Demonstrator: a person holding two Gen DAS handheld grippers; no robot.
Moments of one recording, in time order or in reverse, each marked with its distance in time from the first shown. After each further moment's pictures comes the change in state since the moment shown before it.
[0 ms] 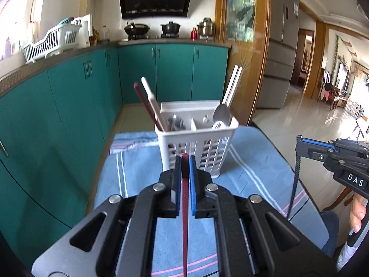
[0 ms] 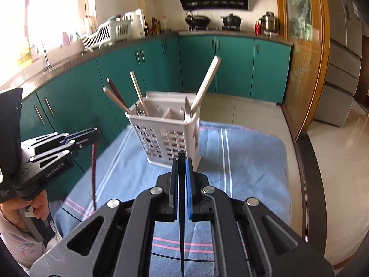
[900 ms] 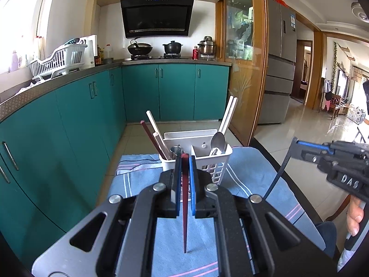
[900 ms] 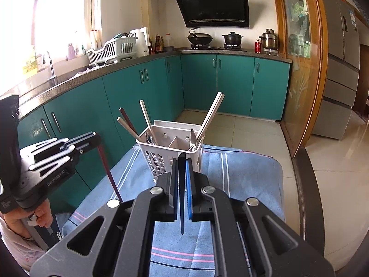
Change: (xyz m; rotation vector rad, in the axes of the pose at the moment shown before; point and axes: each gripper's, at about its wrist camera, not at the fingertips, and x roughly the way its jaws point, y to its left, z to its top) left arm -0.036 -0.010 0.018 0.013 -0.100 0.024; right arm -0.022 0.017 0.019 -0.024 -0.081 -0.009
